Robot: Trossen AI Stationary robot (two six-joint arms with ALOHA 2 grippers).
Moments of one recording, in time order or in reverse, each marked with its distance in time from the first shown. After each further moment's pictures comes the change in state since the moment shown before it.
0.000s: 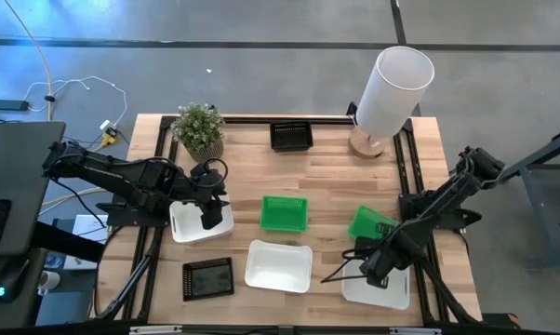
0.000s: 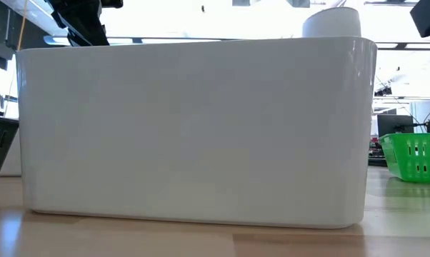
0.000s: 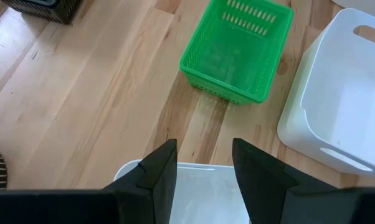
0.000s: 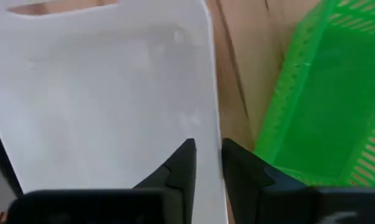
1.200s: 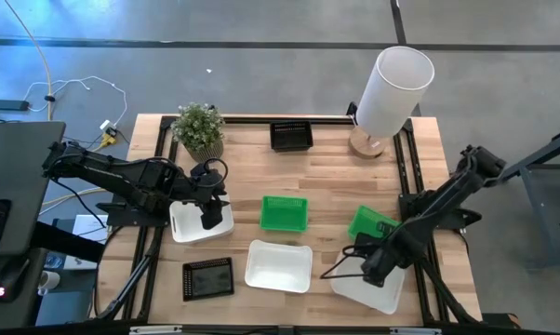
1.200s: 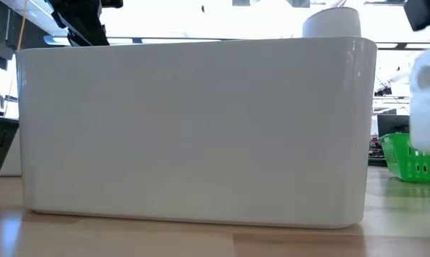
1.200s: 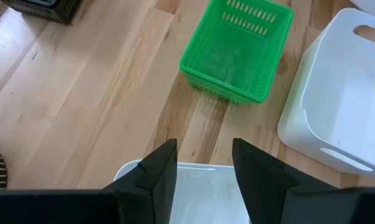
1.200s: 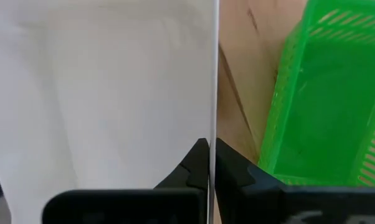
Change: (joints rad) left arm 0.000 0.000 0.000 0.000 0.000 0.002; right arm -0.001 -0.034 0.002 0.013 0.059 0.086
